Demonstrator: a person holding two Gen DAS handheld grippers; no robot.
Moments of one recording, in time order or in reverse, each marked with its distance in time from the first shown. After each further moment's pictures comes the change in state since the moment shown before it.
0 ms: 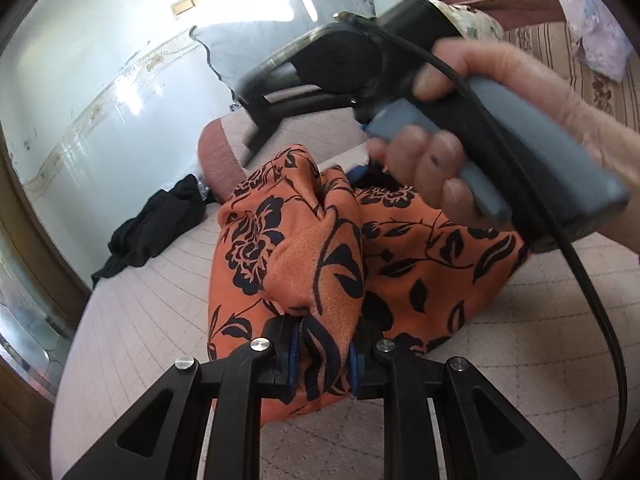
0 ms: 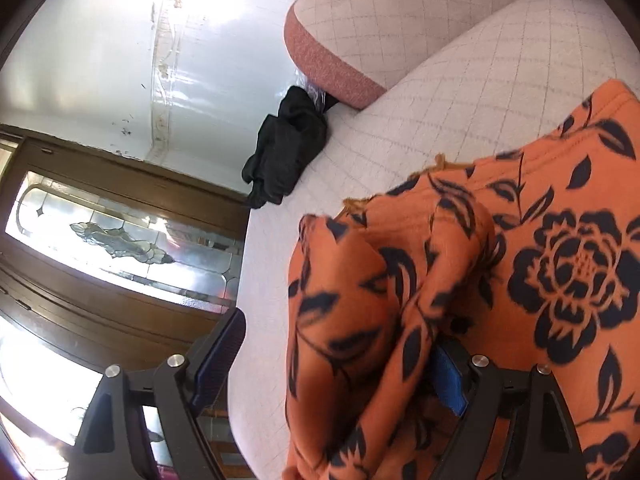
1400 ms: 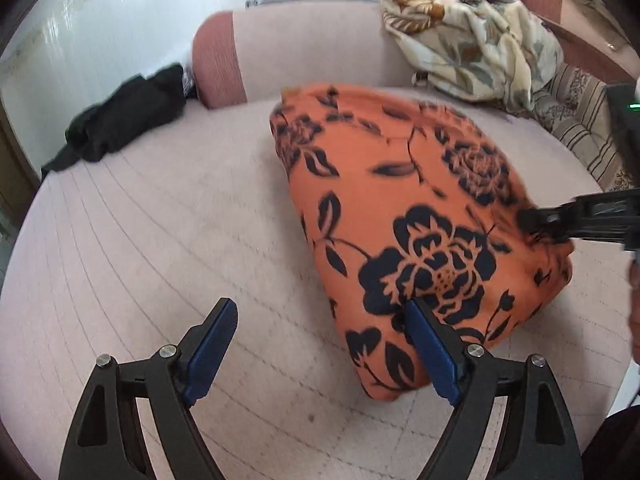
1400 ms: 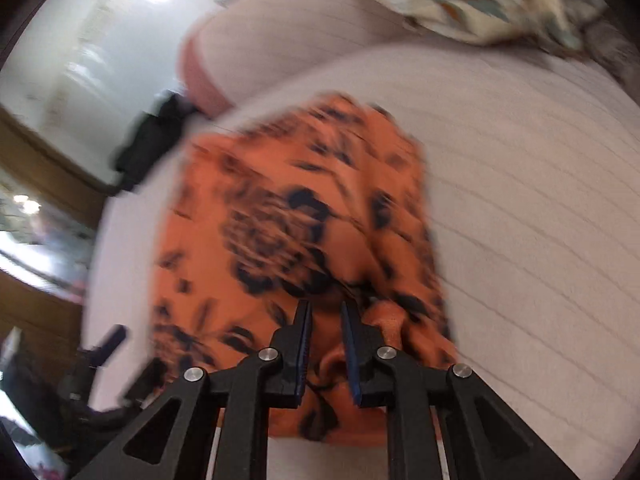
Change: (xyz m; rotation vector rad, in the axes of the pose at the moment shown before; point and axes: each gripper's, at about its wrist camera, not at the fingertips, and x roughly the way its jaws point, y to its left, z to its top) left arm 0.067 0.059 0.017 -0.287 0.321 -0.191; right arm -0.098 -0.044 -0.064 -0.051 -0.061 -0.605
